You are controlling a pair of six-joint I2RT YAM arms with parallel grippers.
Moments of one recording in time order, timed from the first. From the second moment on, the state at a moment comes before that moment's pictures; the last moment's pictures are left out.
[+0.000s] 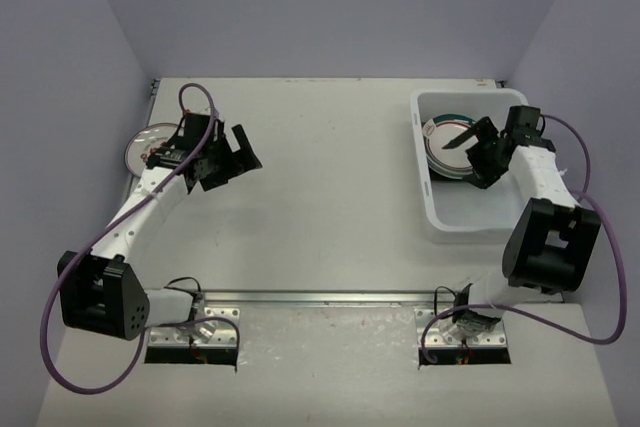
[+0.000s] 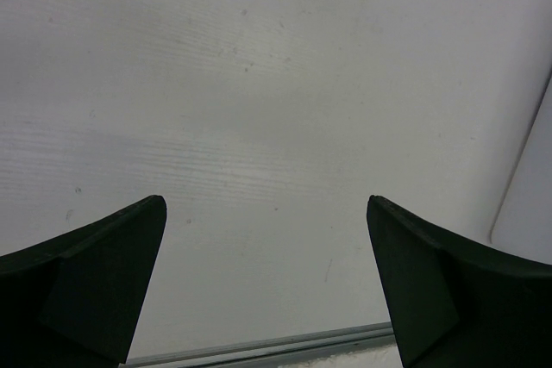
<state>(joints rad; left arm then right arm) -0.15 1.25 1.05 -0.64 0.10 -0.58 -0.29 1.58 1.13 -0.50 -0.30 0.74</state>
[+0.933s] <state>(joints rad) 0.52 1.65 0.98 -0.39 -0.09 -1.08 -0.02 0.98 0.96 -0.47 -0.91 0.71</state>
